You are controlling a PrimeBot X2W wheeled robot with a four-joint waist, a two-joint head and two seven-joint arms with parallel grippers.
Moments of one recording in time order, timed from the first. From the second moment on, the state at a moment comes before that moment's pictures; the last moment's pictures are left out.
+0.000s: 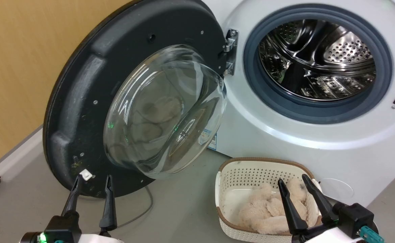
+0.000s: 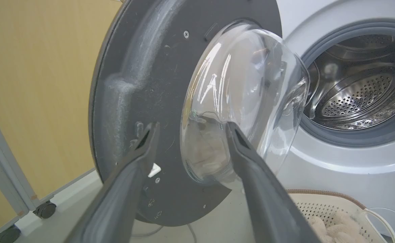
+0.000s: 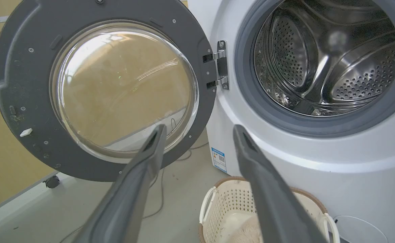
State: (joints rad) left arm 0.10 0.05 0.05 -0.04 -0.05 -0.01 -0.22; right arm 0.03 -0.08 0.17 0.10 0.25 0.13 -0.22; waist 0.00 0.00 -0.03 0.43
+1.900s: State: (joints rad) left arm -0.46 0.28 0.55 0.42 -0.96 -0.09 0.21; right arm 0.00 -0.14 0.23 0.12 0.28 0.13 -0.26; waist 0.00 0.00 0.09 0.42
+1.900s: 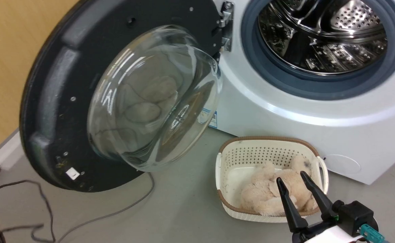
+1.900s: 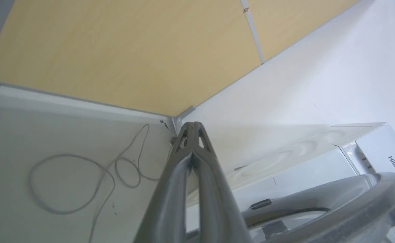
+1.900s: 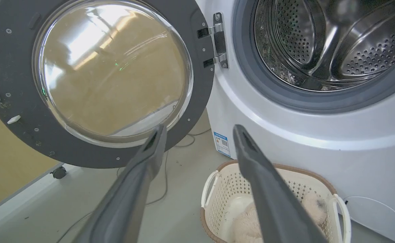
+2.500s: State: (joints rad) left arm -0.42 0.27 0.58 0.42 -1.33 -0.04 0.83; right arm 0.00 -0.12 0.23 0.14 0.28 0.13 -0.26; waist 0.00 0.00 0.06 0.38
